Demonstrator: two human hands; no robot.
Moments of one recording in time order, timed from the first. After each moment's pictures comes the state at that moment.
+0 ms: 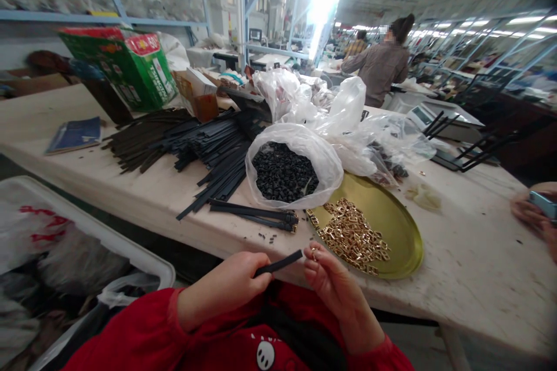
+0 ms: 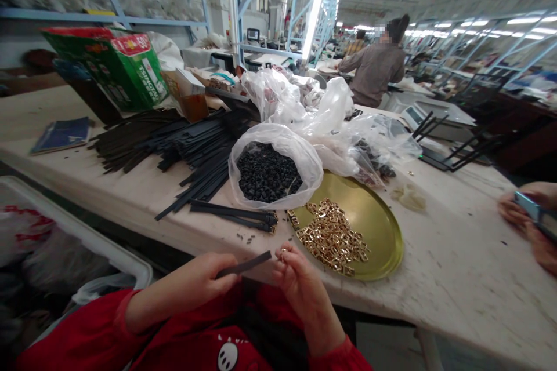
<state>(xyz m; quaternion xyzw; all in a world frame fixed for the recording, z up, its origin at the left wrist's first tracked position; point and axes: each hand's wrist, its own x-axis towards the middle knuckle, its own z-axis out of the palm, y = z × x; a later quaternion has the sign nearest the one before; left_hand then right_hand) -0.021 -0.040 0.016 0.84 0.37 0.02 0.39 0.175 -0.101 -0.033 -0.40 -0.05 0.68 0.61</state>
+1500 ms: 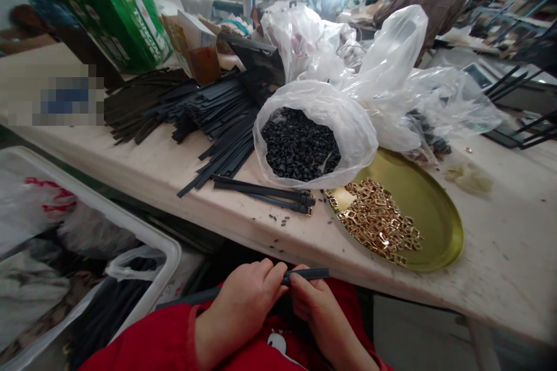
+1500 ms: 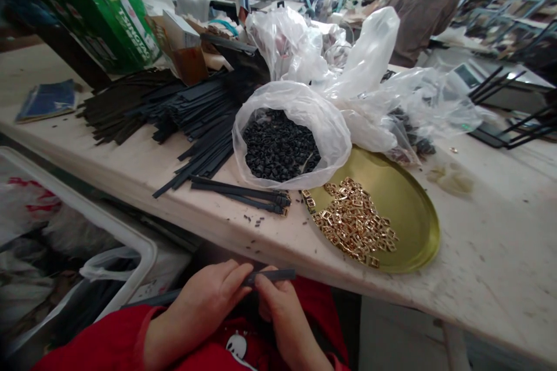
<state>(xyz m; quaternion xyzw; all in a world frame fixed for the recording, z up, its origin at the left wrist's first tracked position) -0.025 -0.081 -0.050 0.90 0.37 -0.02 0.23 0.118 -0.136 -0.079 -0.52 -0.14 0.70 0.47</state>
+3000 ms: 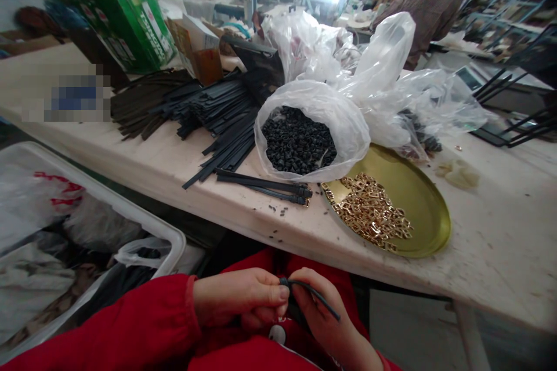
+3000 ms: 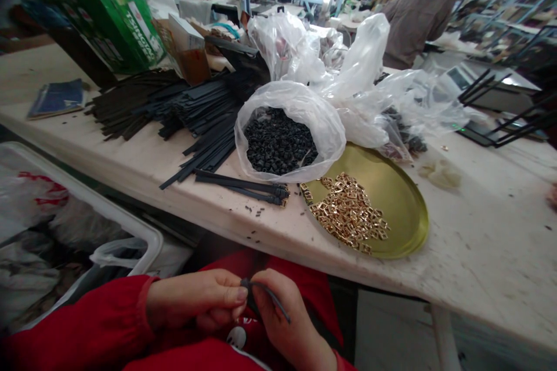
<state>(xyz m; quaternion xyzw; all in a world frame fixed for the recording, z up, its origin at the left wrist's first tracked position) -0.033 -0.082 -0.026 0.36 0.26 -0.09 0.89 0.138 -0.166 -0.070 -0.53 -0.57 0.47 0.42</state>
